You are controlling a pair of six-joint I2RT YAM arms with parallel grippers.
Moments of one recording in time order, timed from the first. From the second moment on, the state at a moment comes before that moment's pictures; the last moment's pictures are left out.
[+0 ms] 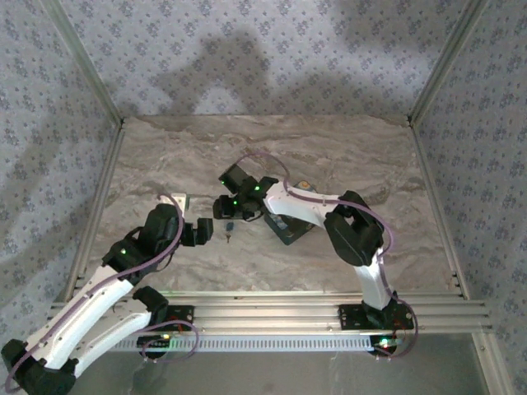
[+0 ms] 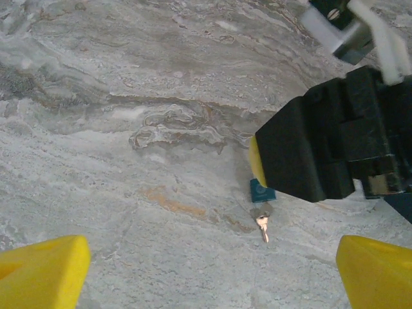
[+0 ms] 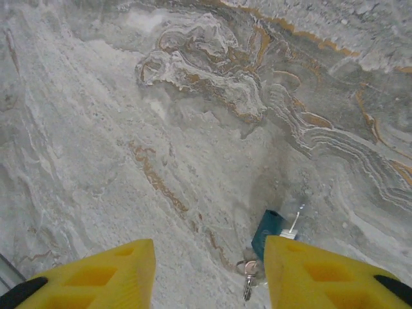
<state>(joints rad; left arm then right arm) -0.62 0.68 0.66 -0.69 -0.25 -0.43 0.92 2.02 1.57 -0.50 -0.16 0.74</state>
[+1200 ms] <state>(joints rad) -0.08 1.09 0.34 0.16 -0.26 -0.11 0.07 1.12 0.36 0.24 0.28 0.11</state>
